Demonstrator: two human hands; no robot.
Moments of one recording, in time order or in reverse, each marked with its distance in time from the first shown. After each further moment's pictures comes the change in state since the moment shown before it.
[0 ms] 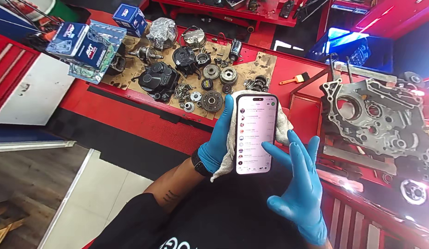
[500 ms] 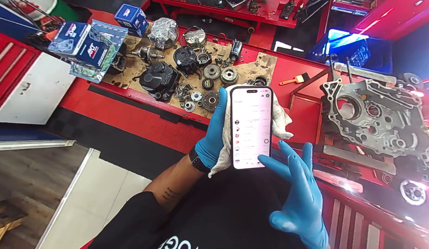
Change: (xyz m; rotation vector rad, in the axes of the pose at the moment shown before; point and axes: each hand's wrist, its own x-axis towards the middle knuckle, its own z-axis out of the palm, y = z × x) left_hand 0.001 0.010 -0.002 0.039 -0.003 0.070; right_hand -0.015 -0.008 -0.002 0.094 -0.048 -0.021
